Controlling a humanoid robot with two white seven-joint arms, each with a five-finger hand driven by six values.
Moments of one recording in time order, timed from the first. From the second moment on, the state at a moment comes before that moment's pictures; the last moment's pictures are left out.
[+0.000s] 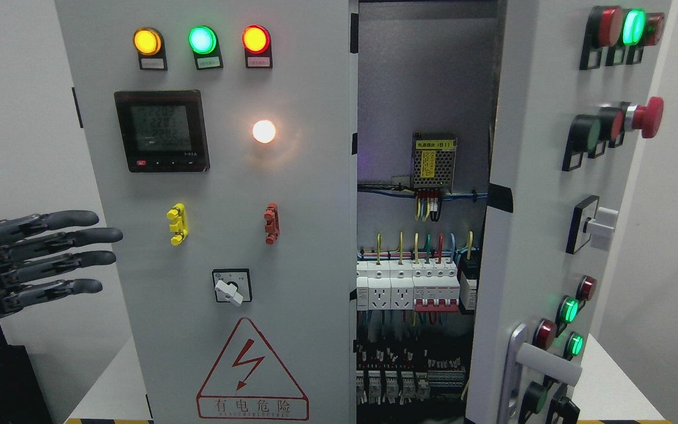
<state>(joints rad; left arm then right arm) -1.03 1.23 -0.51 -1.59 1.51 0.48 -0.89 0.10 0.12 0.17 -0.08 -0.14 0.03 0.14</state>
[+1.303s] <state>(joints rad) -1.59 0.73 -1.20 -1.39 1.64 0.29 -0.74 0.10 0.12 0.17 -0.08 -0.14 0.03 0.14</state>
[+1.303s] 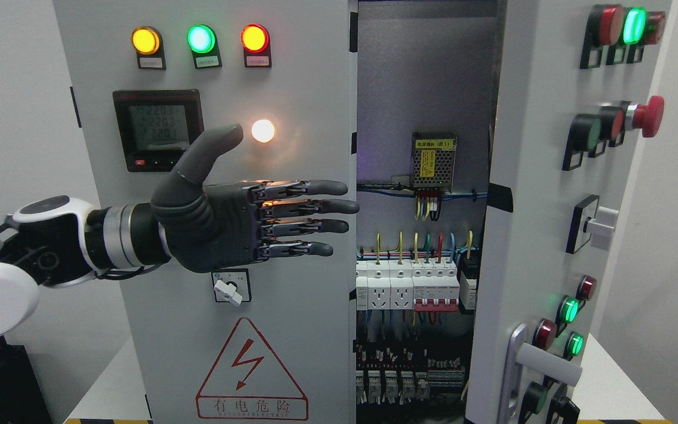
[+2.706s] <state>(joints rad) -1.65 0.42 -1.26 -1.38 1.81 0.29 -0.64 0.10 0.12 0.17 -0.08 -0.14 0.03 0.14</state>
